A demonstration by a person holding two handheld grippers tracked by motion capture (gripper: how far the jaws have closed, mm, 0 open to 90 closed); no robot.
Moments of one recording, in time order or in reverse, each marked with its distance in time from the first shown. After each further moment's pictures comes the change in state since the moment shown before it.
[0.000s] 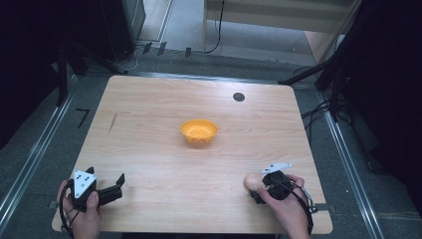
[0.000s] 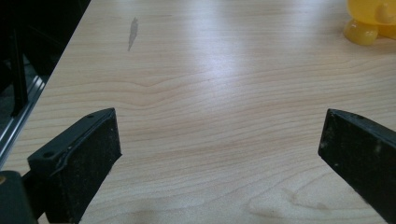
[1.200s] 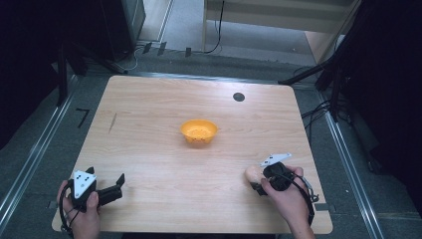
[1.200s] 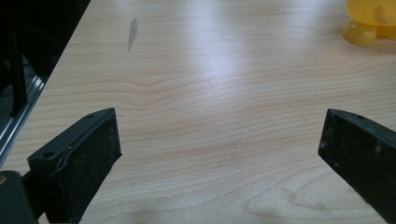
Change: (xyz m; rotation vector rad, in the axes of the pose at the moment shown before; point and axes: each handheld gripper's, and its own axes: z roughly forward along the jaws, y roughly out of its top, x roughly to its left) left arm 0.000 0.000 0.000 -0.006 -0.003 -0.002; right arm -0.012 0.022 -0.008 -0.010 0.034 -0.092
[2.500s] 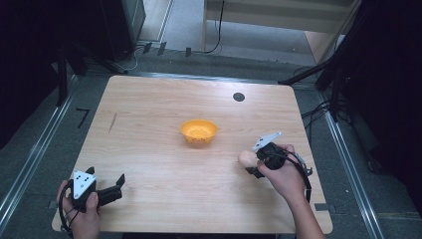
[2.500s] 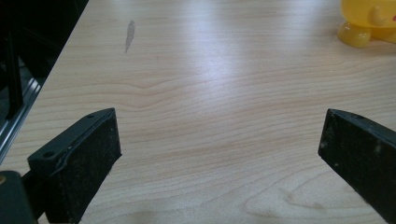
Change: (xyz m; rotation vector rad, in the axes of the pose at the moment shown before) left arm 0.001 0.000 -0.001 -0.003 -0.014 0.007; right arm -0.021 0.056 0.001 0.005 0.075 -0.223
